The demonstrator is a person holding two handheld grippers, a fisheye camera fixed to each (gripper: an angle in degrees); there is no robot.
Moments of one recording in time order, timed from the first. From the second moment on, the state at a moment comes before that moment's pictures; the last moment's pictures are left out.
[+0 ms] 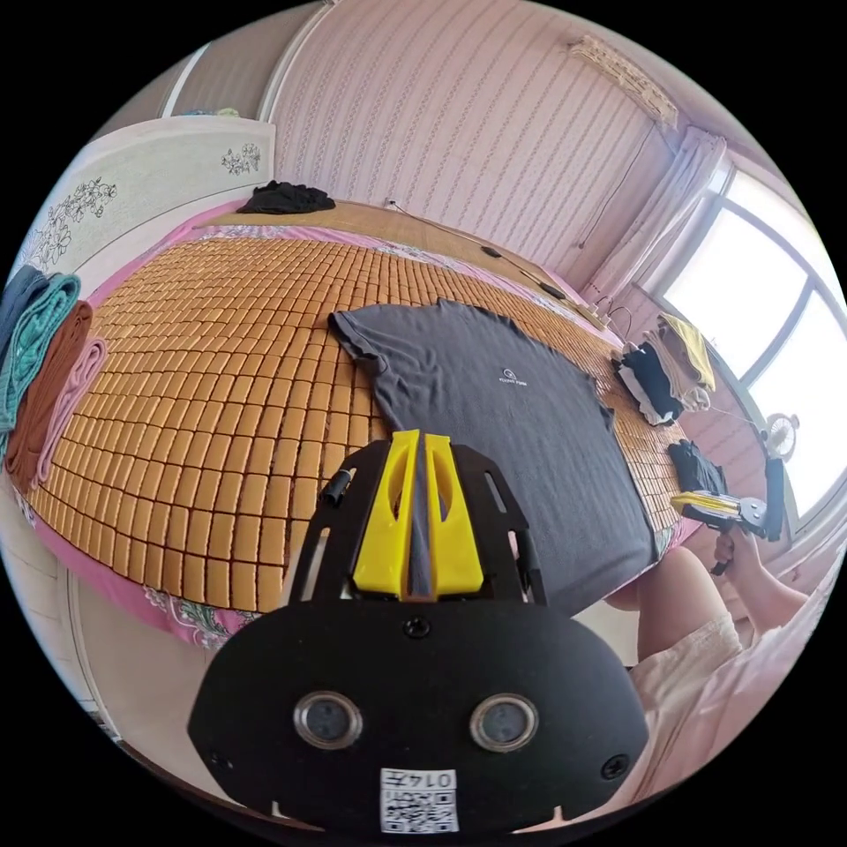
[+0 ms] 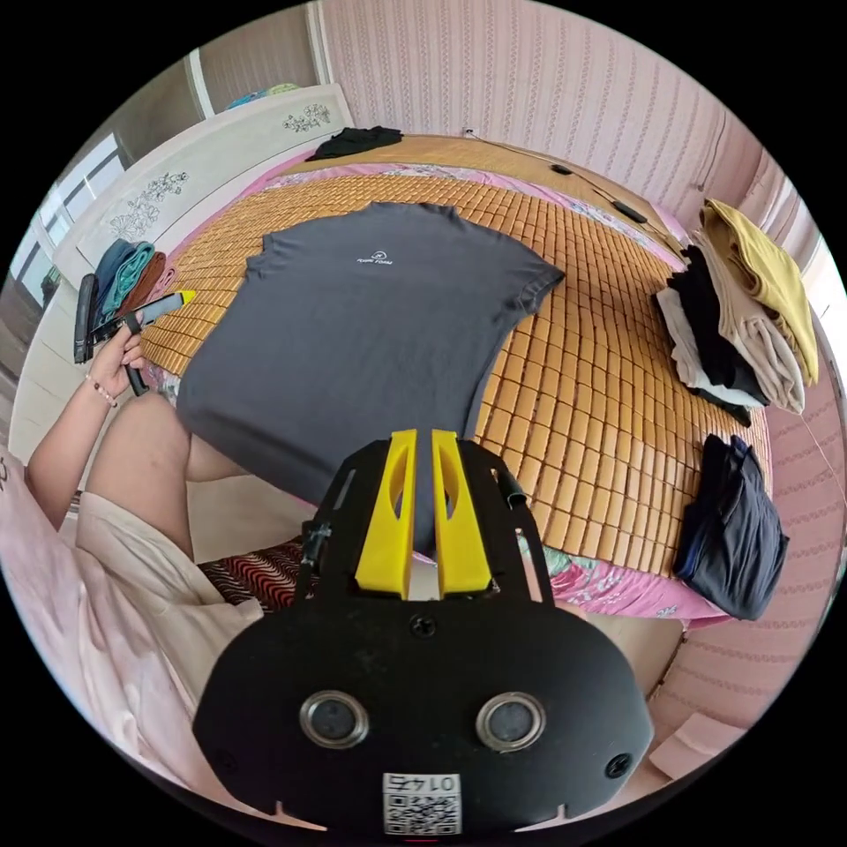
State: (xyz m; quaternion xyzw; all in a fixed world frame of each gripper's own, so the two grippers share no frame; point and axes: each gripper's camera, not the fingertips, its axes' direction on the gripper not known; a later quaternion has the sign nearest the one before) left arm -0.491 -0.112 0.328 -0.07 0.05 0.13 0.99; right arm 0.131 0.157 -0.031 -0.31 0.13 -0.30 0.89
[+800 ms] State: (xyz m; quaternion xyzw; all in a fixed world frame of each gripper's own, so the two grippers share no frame) left arm -0.554 -0.192 0.420 -0.10 0.11 0.15 0.98; right arm -0.217 0.121 0.312 -0.38 -0.04 -0.50 0.78
